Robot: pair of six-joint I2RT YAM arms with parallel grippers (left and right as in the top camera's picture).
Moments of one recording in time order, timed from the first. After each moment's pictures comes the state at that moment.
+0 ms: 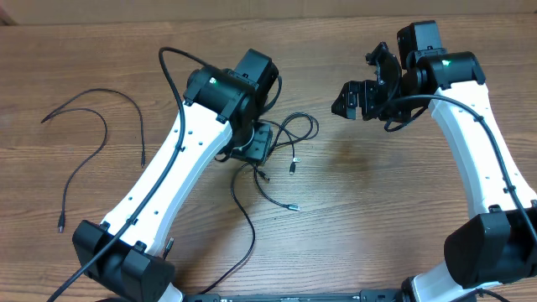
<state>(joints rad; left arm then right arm) -0.52 1.75 1.78 -1.51 -0.01 -0.29 0.11 1.75 1.64 -1.16 -0.41 0.10</state>
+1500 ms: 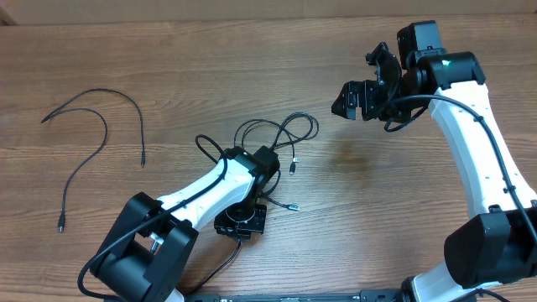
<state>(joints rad) -0.63 1.75 1.00 -1.15 0.16 -0.49 0.11 1.75 1.64 -1.16 -0.41 0.10</state>
